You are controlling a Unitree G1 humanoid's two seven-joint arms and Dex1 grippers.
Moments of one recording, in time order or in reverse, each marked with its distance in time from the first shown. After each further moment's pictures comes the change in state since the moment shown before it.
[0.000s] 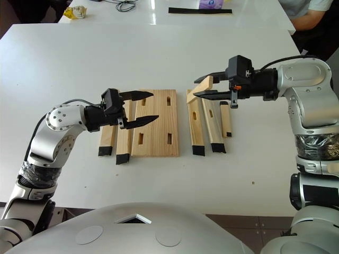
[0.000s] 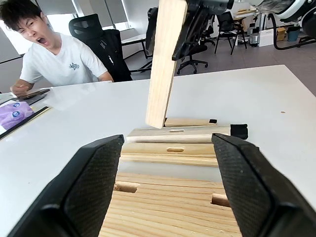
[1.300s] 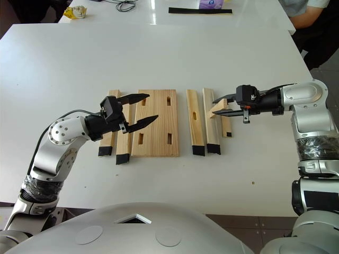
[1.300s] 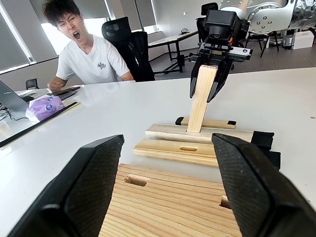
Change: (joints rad) left arm 0.110 -0.030 -0.004 -0.078 0.049 -0.046 0.115; right arm 0.066 0.008 0.030 0.295 -0.112 -0.286 0.101
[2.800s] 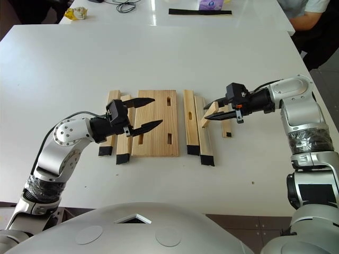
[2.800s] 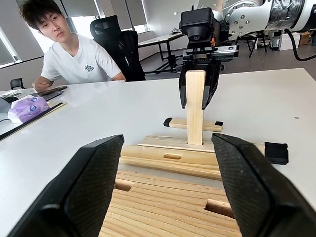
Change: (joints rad) left arm -0.002 -0.009 -0.042 -0.009 0.005 0.014 -0.006; right arm -0.056 -0.001 0.116 -0.058 0.082 0.247 0.109
